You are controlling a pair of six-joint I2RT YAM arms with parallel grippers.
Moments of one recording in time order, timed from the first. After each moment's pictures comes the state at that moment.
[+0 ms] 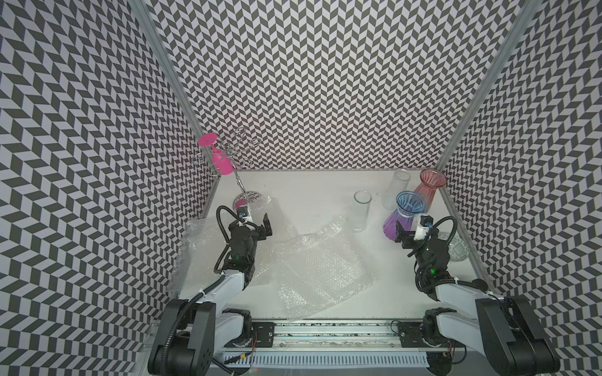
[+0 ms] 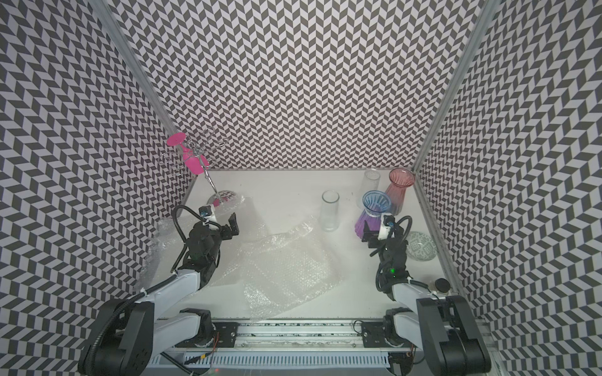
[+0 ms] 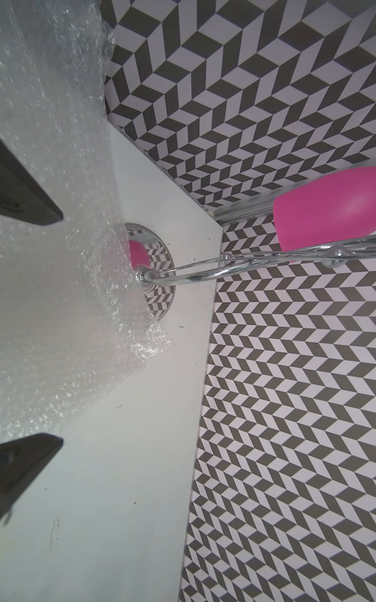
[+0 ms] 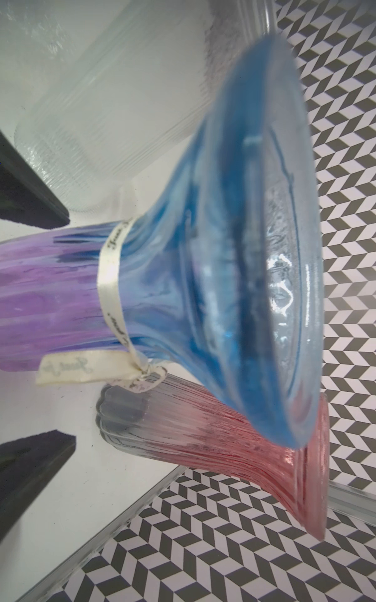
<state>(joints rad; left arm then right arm) -0.10 1.17 0.31 0.65 -0.19 -0.10 0.07 1.19 0.15 0.92 0.07 0.00</state>
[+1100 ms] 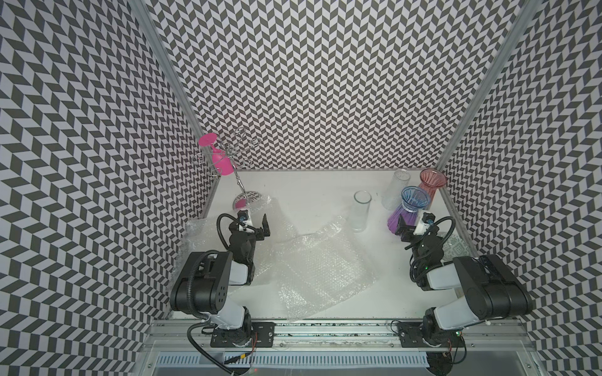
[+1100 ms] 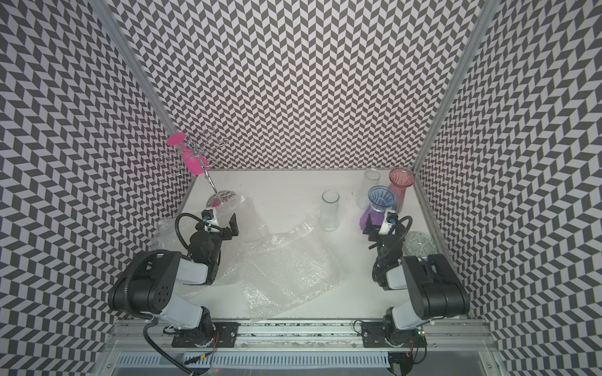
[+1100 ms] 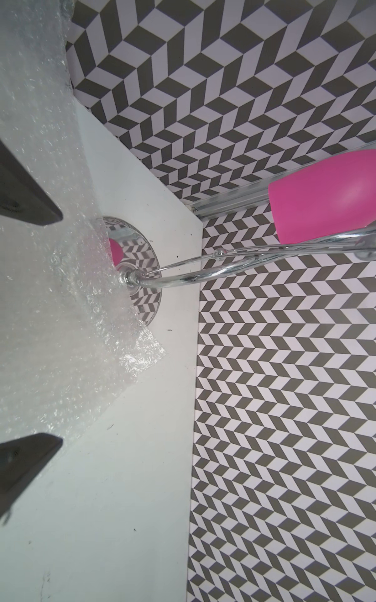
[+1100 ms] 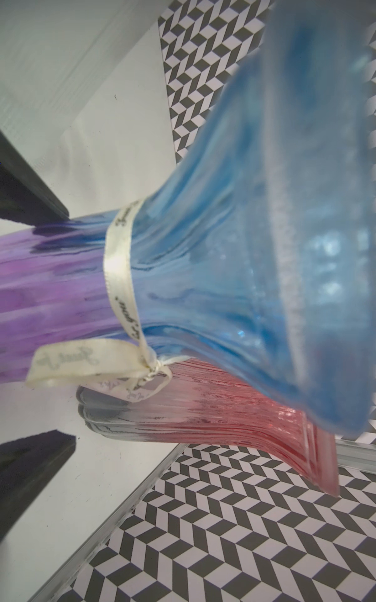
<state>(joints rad) -0.01 1.56 0.26 1.20 -0.06 -0.02 0.06 1.52 0.20 1.26 0.19 0.08</state>
